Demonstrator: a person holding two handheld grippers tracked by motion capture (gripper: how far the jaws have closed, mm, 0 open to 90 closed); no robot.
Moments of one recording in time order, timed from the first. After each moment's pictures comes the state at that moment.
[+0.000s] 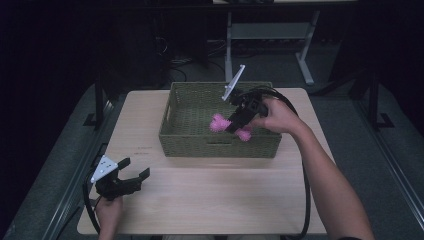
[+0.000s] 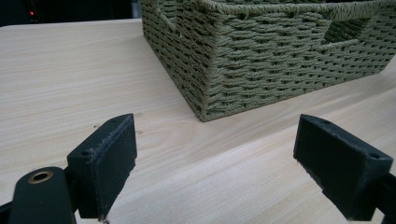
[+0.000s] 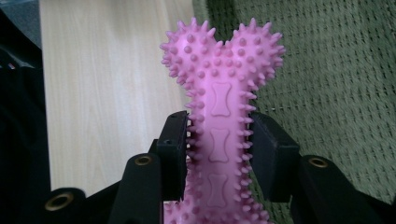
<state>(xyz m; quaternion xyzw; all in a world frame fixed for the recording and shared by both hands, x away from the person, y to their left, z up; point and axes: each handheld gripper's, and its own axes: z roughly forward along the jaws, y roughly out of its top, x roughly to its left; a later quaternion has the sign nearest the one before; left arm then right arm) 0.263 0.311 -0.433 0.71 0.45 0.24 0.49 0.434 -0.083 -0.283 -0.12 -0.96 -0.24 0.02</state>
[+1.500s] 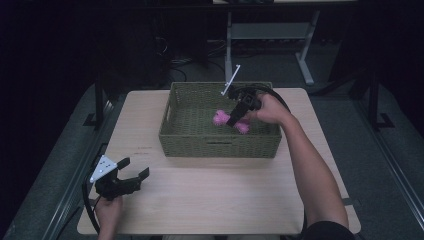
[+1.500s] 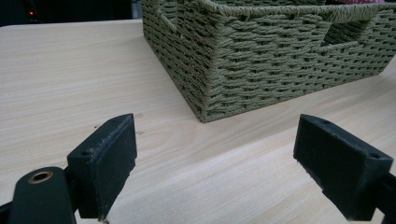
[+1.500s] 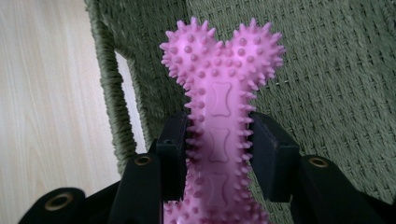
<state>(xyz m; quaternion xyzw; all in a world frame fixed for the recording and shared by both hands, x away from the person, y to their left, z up) 0.263 0.312 -0.433 0.71 0.45 0.24 0.49 0.502 -0.082 -0.332 -0.17 -0.96 -0.20 0.04</state>
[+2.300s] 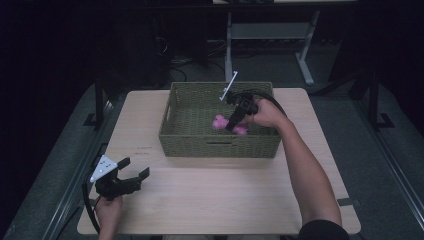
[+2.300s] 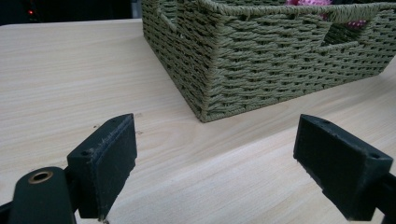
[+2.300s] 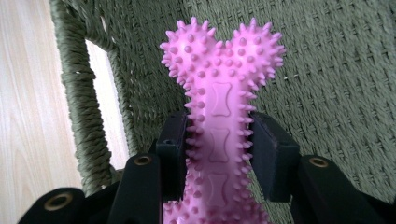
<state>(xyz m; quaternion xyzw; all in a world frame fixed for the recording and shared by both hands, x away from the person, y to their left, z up) 0.264 0.312 -0.433 0.71 0.45 0.24 0.49 0.510 -0.078 -0.359 -0.17 -0.96 -0.19 0.06</state>
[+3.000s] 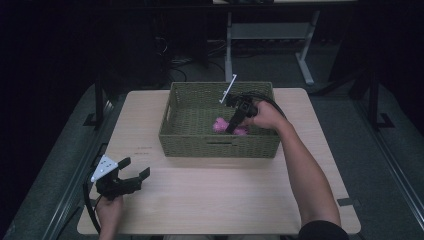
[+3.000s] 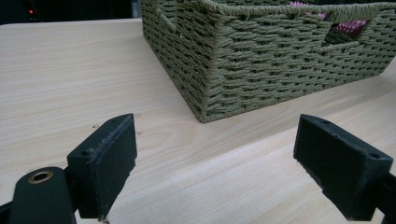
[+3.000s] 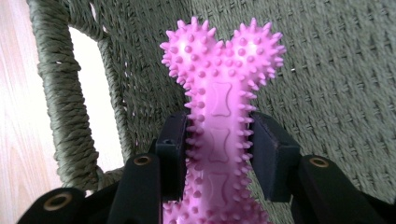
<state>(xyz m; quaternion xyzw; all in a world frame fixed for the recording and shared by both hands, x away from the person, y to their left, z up) 0.264 0.311 -0.433 0.71 0.45 0.24 0.49 0.511 -0.077 -0.370 -0.18 -0.97 -0.18 0.07</state>
